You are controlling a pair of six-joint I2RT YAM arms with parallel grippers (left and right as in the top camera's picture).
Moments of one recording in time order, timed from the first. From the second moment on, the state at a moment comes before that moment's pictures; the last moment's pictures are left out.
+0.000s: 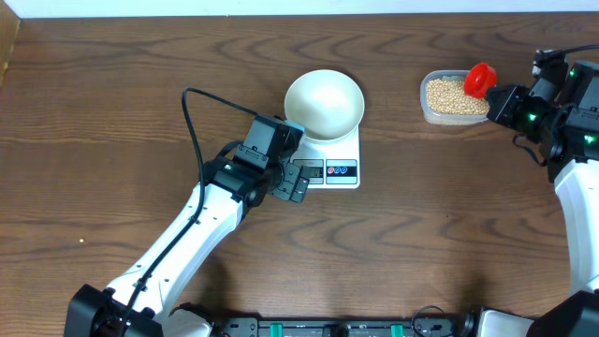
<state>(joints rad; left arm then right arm) -0.47 1.42 0.98 -0.63 0.03 -0.04 -0.24 1.44 1.15 -0.43 -0.46 0.28</state>
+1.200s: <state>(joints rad) -0.56 1.13 0.77 -0.60 -0.04 -0.13 -0.24 1.44 1.15 -0.46 -0.45 0.28</state>
